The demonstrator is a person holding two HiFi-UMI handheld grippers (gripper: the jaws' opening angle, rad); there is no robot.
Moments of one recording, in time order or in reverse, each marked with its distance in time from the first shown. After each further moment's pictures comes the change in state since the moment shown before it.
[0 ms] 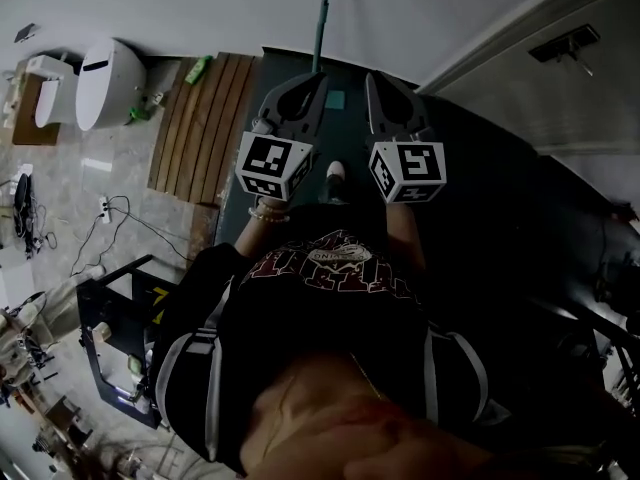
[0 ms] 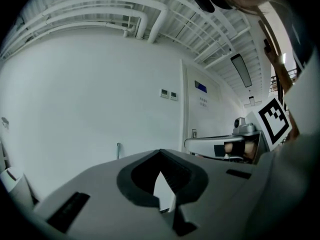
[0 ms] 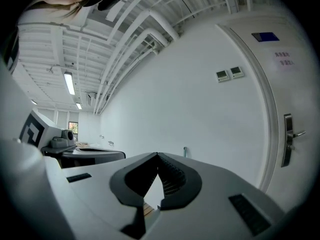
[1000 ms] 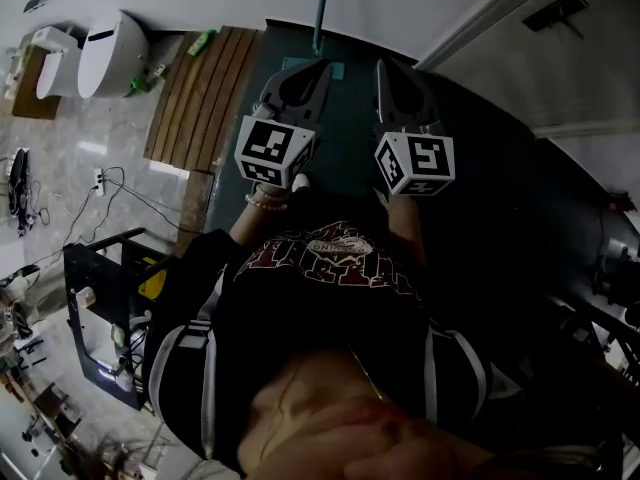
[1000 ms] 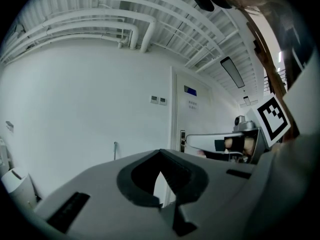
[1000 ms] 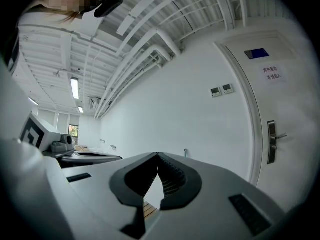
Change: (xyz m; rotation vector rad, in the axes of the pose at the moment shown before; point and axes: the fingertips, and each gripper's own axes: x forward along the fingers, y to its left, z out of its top) left arm -0.128 -0.098 -0.017 0.020 -0.020 -0.006; right arm -0.150 0.067 -0.003 0.012 -0.056 -0.036
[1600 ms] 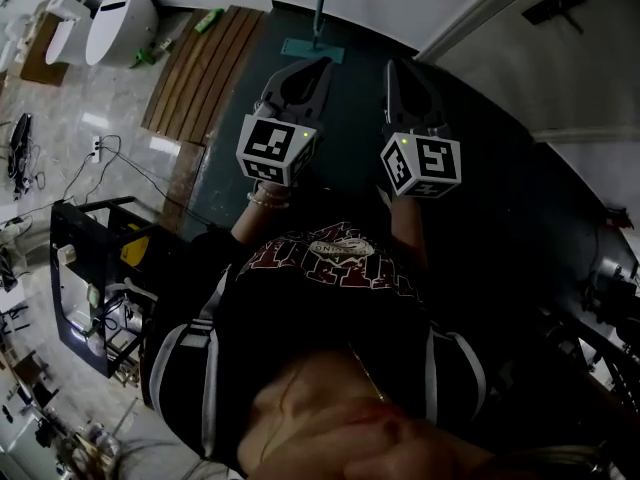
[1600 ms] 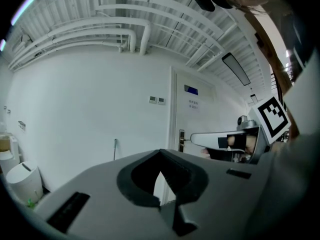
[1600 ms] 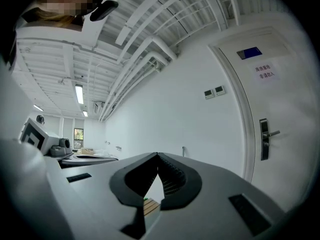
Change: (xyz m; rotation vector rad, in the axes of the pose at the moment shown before) left arm -0.031 -0.104 -0.015 -0.016 -0.005 0.098; right arm -0.107 -0.033 -0.004 0.016 -0.012 0.072
